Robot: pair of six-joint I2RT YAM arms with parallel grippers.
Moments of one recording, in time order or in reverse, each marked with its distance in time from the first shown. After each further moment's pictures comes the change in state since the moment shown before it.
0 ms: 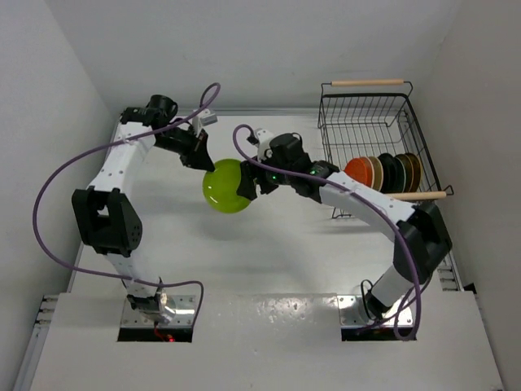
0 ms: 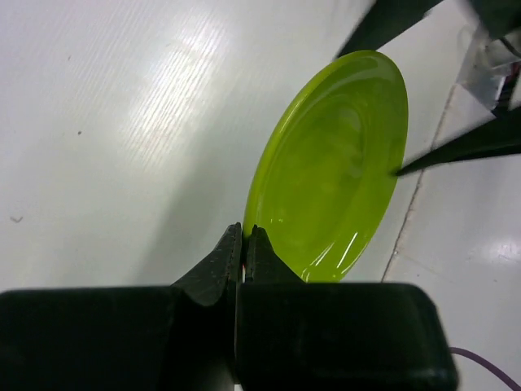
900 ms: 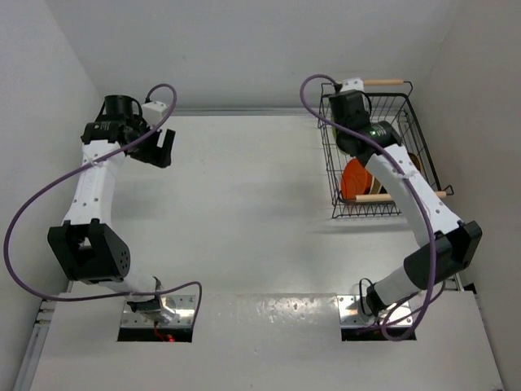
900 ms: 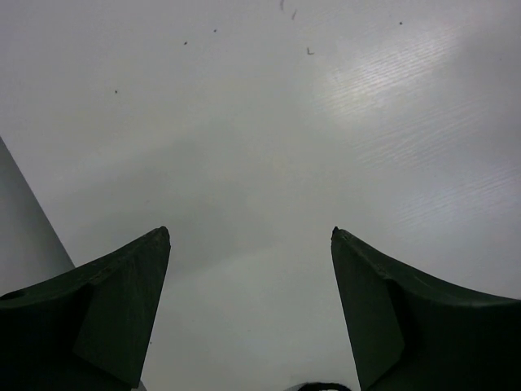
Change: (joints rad) left arm 0.164 -0.252 -0.130 0.220 -0.628 -0.291; right arm -0.277 -0.079 0.331 -0.470 0.814 -0.151
